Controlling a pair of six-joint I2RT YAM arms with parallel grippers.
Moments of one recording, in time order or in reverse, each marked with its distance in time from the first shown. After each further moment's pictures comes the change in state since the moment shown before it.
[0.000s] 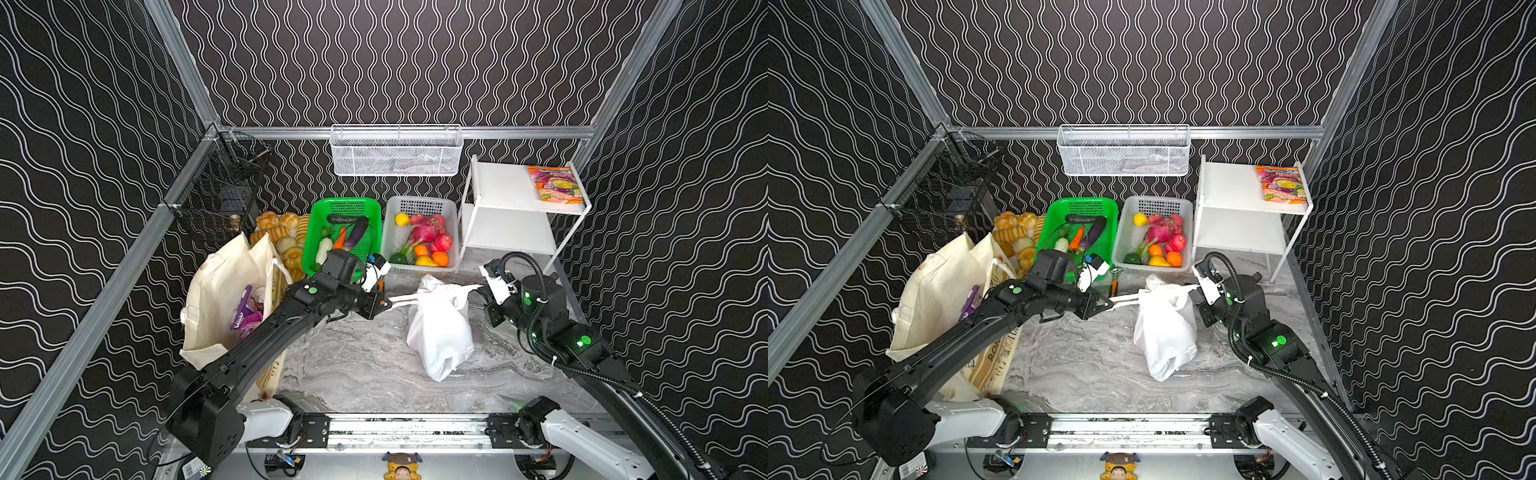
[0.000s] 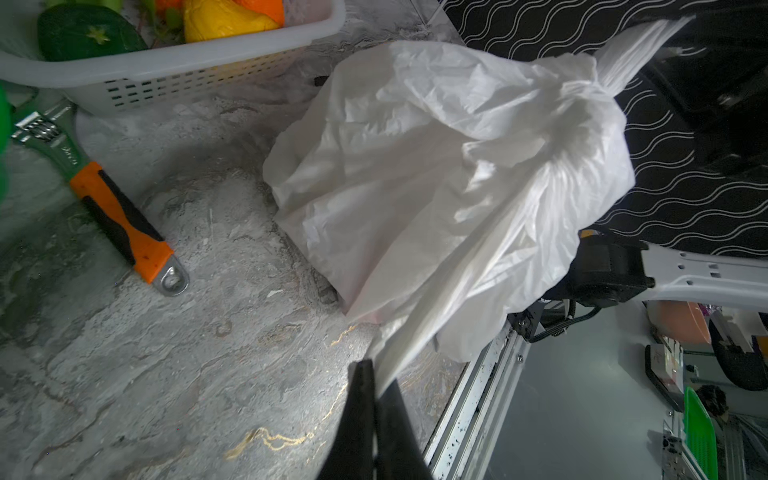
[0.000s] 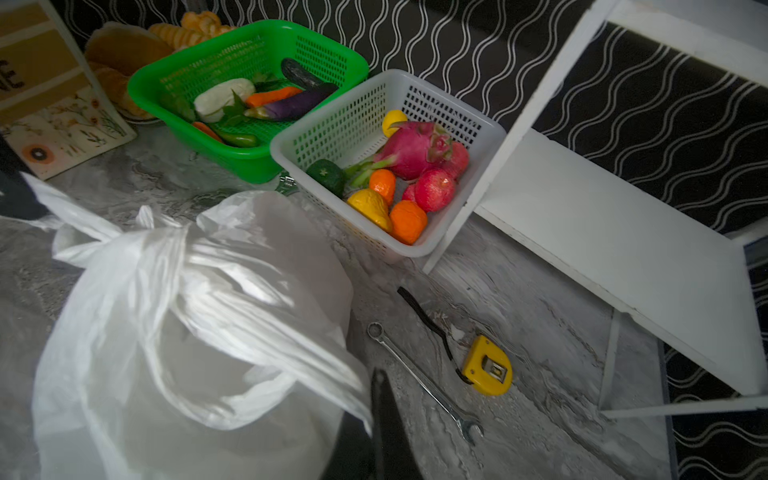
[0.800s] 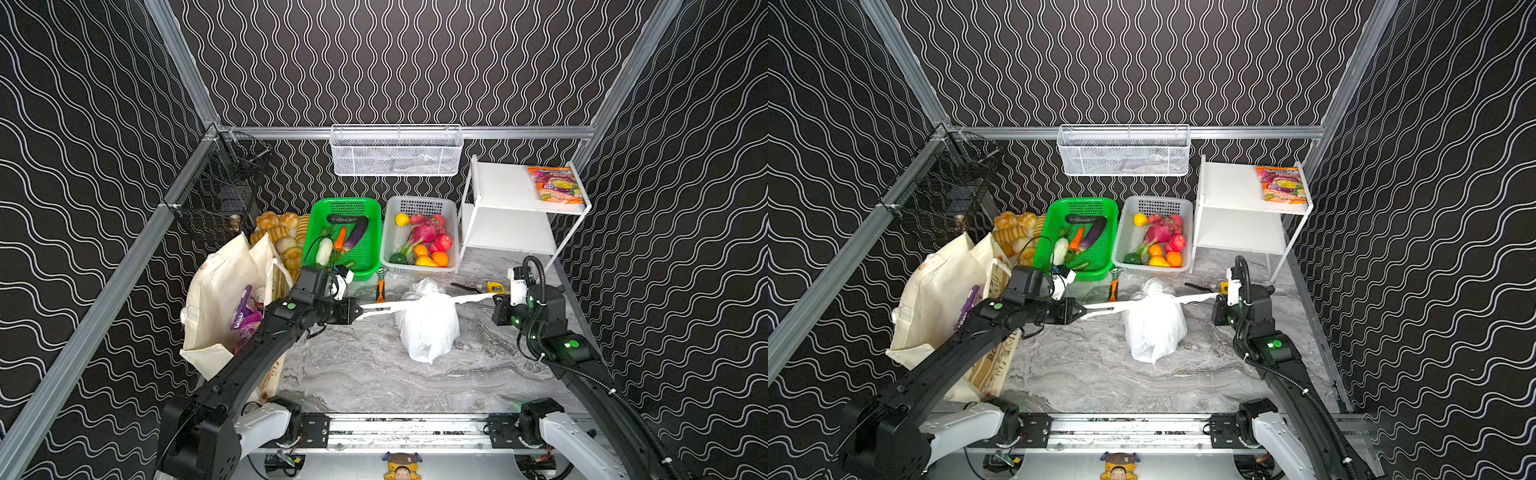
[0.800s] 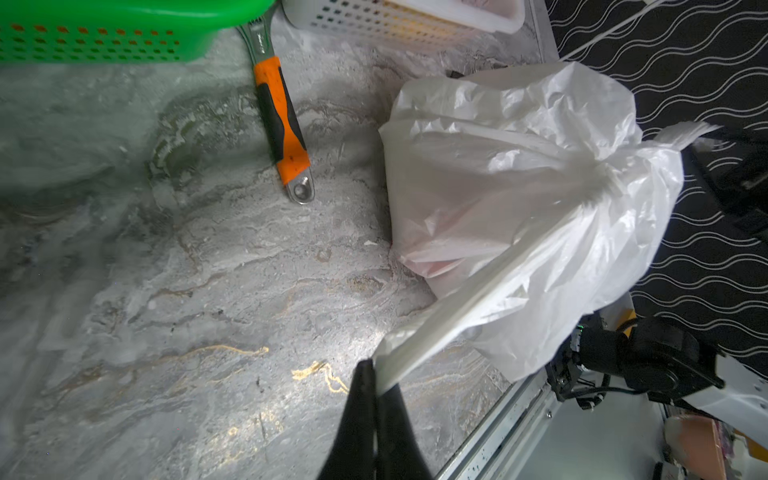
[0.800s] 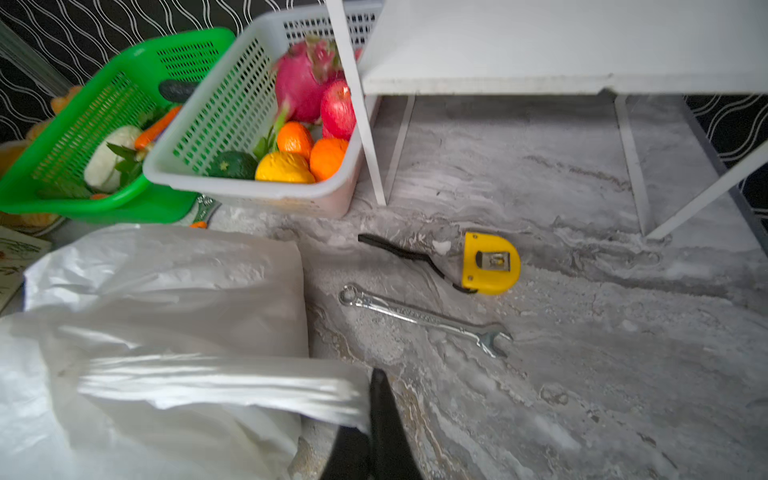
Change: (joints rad) left arm 0.204 -0.143 -0.240 0.035 -0.081 -0.146; right arm -0.277 -0.010 -0.241 0.169 -0.091 0.354
